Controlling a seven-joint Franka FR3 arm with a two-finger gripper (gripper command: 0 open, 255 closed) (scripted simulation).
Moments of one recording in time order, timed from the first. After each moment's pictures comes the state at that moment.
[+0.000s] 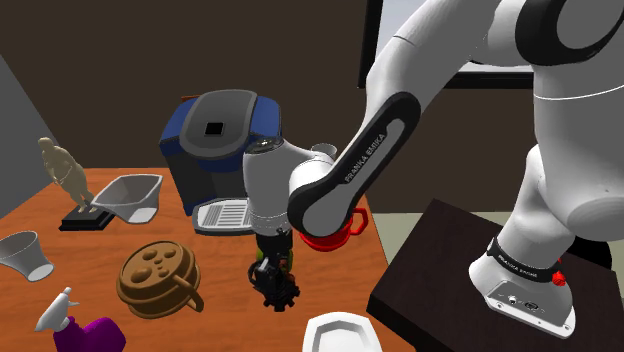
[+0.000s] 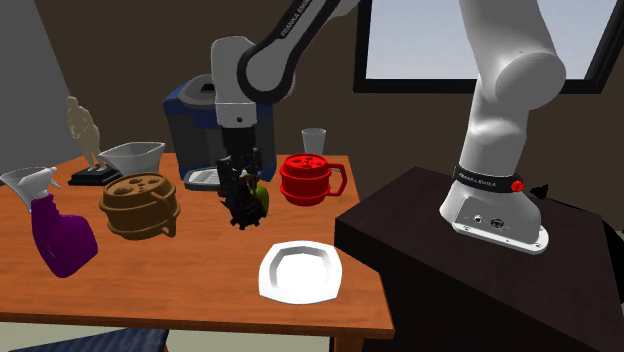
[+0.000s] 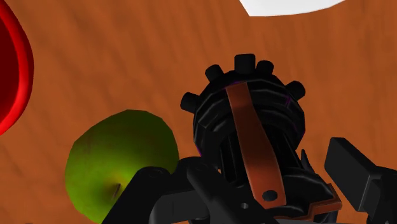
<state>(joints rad) 0.33 0.44 0.39 -2.08 -0.10 2.48 0.40</state>
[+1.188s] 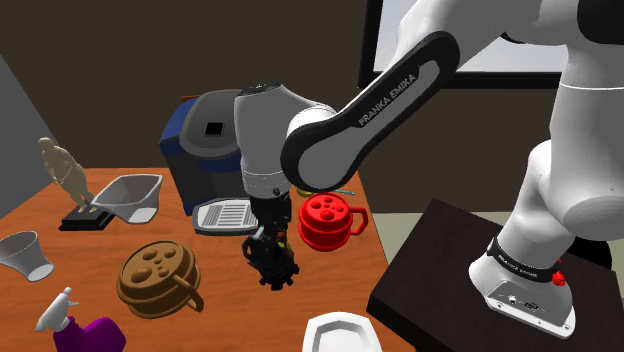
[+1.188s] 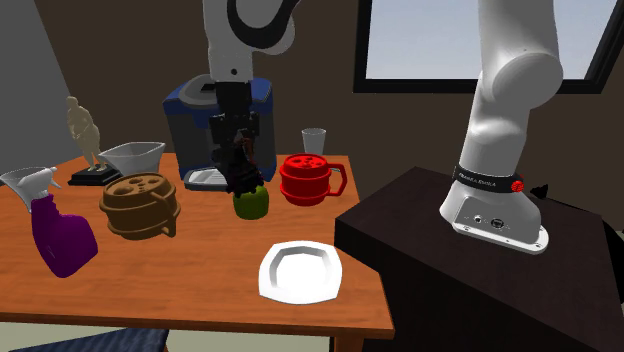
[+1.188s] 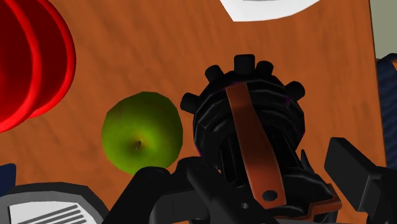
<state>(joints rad) 0.29 0.26 0.44 -2.04 -0.01 2.28 0.36</state>
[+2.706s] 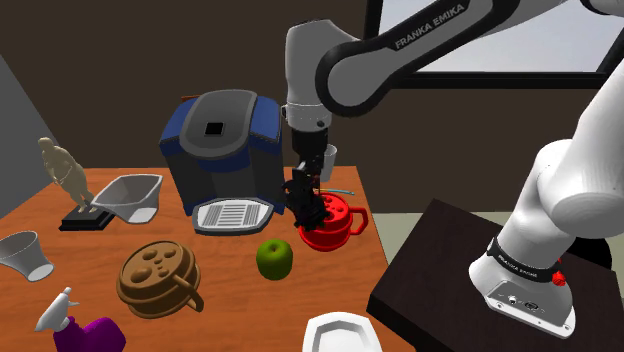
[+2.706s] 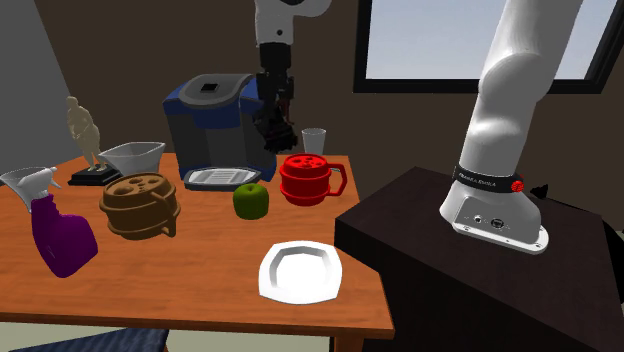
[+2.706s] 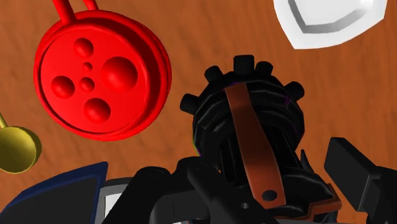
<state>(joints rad) 0.15 -0.05 0.36 -2.20 0.13 2.12 0.07</state>
